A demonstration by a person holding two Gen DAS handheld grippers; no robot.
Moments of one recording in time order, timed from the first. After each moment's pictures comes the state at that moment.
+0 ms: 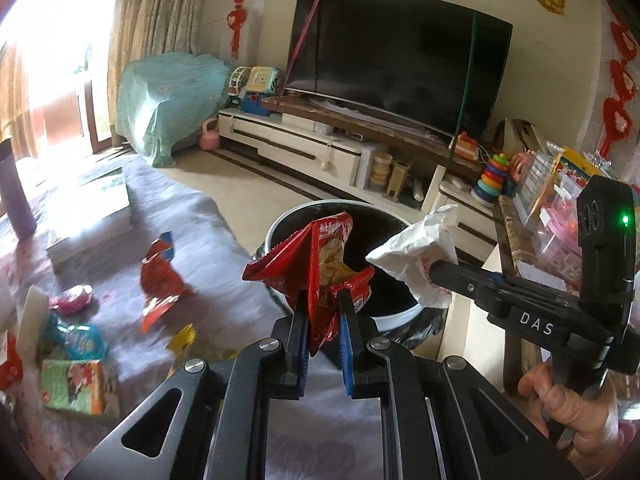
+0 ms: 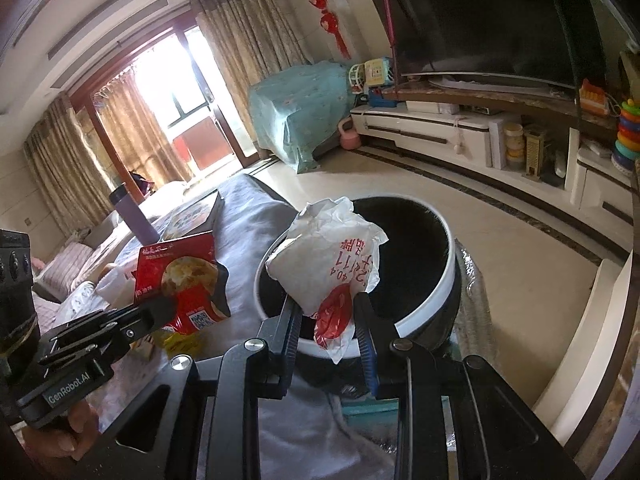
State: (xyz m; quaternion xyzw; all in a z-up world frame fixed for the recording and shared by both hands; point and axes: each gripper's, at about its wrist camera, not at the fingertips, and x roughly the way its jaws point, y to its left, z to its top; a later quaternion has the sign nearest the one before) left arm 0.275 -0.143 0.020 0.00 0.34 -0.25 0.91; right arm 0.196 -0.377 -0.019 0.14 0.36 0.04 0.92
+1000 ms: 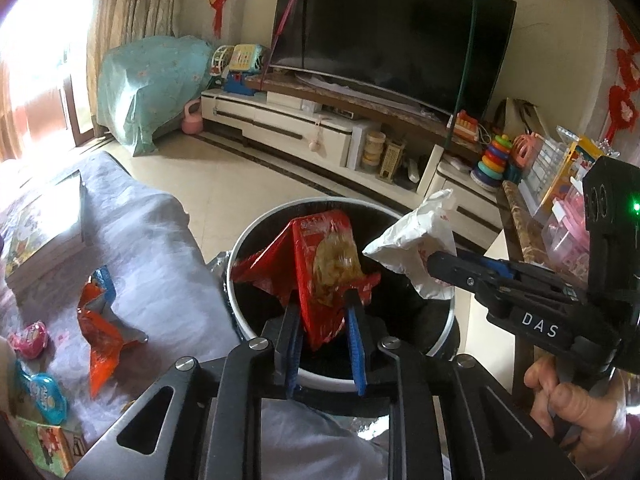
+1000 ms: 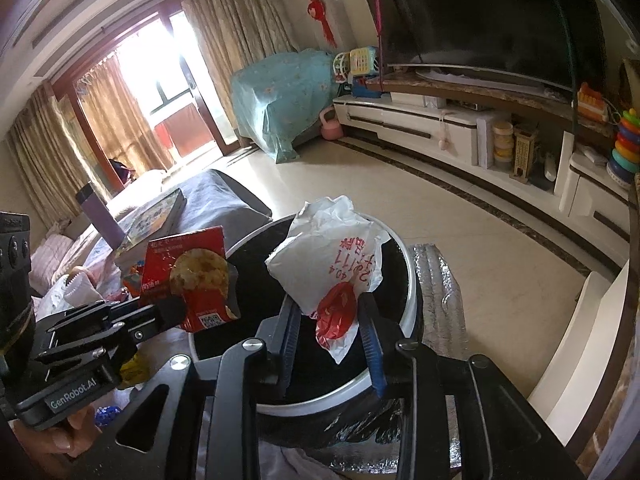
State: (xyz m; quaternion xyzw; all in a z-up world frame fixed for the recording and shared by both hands) left arm 0.360 -0.206 -0.002 0.02 0.38 -0.26 0.89; right arm 0.239 -0.402 -0.027 0.12 0.39 0.01 0.91
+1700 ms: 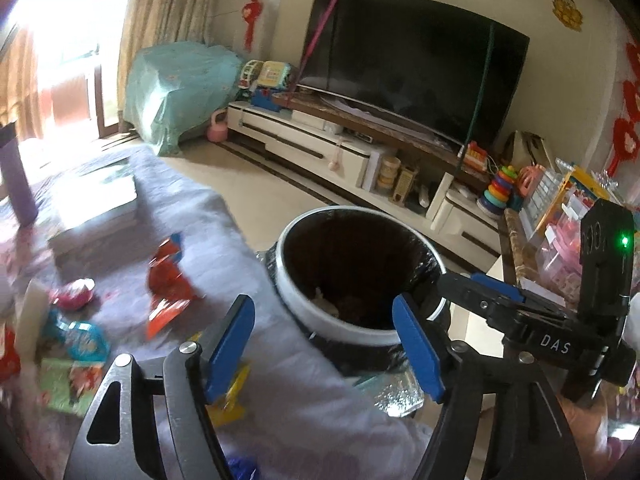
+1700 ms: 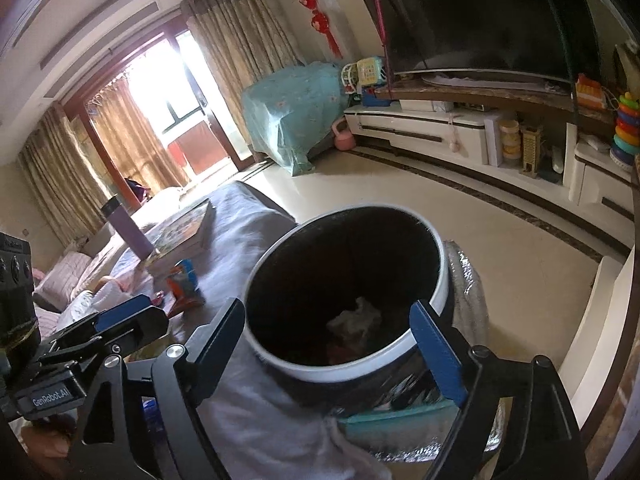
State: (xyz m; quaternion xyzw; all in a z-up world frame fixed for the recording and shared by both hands) left arm 0.281 -0.145 0.016 -0.02 0.35 -0.24 0.90; right arm 0.203 -0.377 -0.011 0.15 0.36 0.03 0.92
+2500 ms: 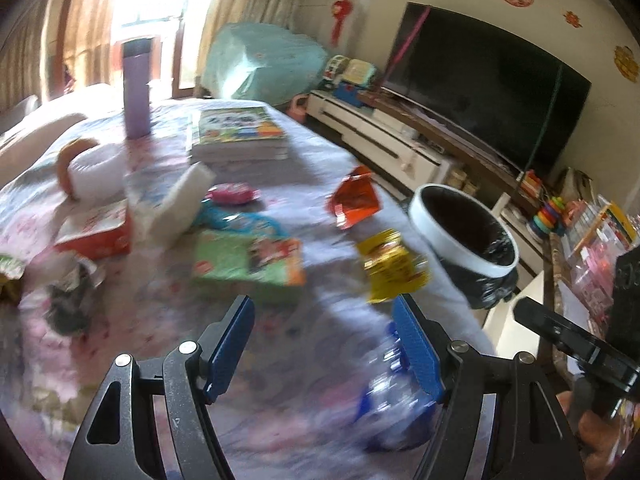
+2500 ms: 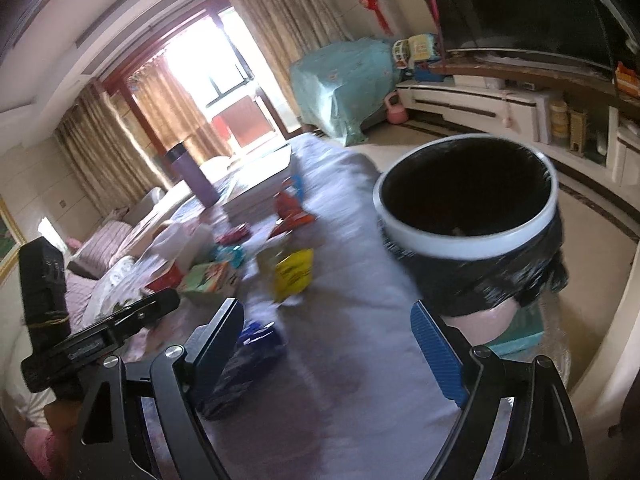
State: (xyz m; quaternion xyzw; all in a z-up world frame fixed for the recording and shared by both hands) left arm 0.184 -0.007 0.008 -0.08 0.38 -0.13 0.91; right arm 0.149 -0.274 -0.029 0.16 0.39 0.12 0.90
